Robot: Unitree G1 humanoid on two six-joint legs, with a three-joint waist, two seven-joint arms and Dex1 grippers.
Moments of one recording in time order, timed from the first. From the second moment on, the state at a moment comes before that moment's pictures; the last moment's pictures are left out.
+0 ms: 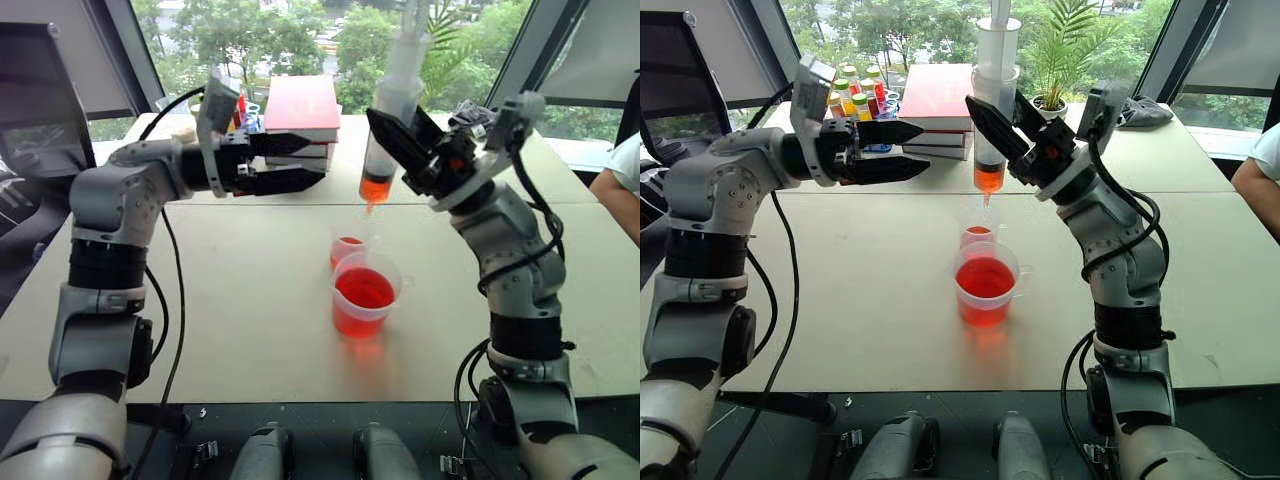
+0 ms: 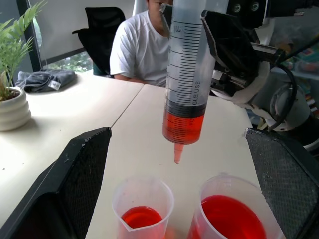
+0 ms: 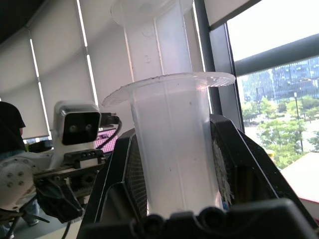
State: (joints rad) left arm -1.01 0.58 0.02 0.19 -0.62 0.73 -1.17; right arm -0.75 -0.31 -0.12 0.01 0.65 0.24 0.68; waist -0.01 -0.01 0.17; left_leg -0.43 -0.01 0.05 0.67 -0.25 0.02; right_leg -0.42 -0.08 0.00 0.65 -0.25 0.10
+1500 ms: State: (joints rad) left arm -1.23 0.30 0.00 0.52 -0.46 0.50 -1.16; right arm -0.70 -0.18 -0.09 0.37 0.42 -0.09 0.84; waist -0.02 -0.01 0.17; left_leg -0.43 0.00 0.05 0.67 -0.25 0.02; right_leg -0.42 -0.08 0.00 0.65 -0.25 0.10
